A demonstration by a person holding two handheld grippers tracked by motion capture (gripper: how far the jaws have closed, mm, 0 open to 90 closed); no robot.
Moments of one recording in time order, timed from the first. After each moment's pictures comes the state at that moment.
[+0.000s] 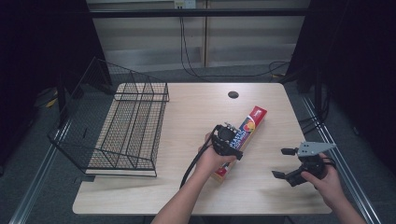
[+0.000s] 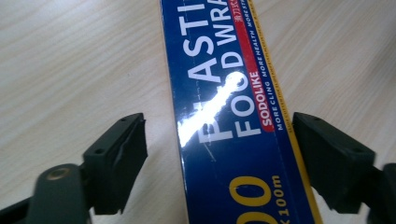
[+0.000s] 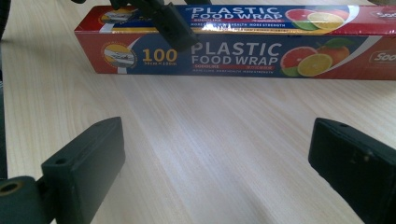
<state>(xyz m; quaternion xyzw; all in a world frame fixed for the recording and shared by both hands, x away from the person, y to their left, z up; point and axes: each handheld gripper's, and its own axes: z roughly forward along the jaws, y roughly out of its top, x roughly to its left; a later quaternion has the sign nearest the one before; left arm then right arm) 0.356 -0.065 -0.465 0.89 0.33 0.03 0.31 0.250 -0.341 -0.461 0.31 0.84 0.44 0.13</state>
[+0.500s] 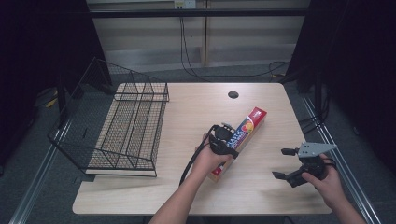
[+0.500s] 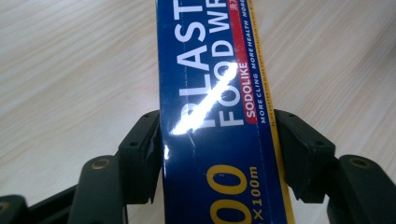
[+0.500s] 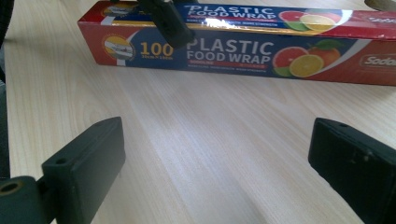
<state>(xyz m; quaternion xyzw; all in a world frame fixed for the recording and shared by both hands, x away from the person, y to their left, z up) 0.356 -0.051 -0.460 0.90 0.34 0.01 0.29 0.247 -0.342 -0.460 0.30 0.84 0.44 0.13</state>
